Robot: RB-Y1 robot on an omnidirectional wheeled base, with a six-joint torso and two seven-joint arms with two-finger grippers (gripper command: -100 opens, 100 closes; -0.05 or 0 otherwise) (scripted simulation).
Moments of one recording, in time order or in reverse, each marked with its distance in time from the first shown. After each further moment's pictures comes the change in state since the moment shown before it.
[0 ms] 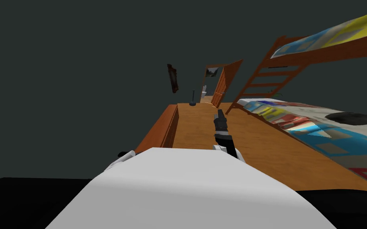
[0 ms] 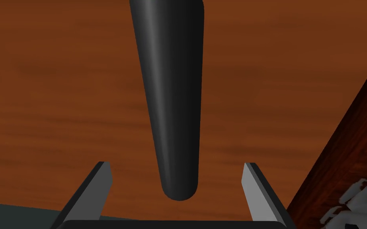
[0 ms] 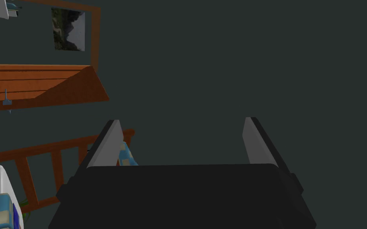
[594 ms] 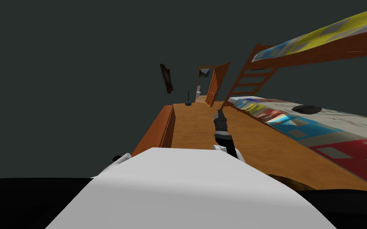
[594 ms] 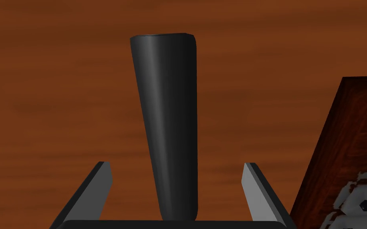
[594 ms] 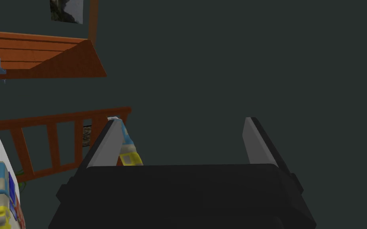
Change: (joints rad) left arm -0.030 0.040 0.037 0.158 0.061 0.129 -0.073; right arm 0.000 0.000 0.000 0.000 0.000 0.000 0.000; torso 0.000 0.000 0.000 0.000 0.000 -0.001
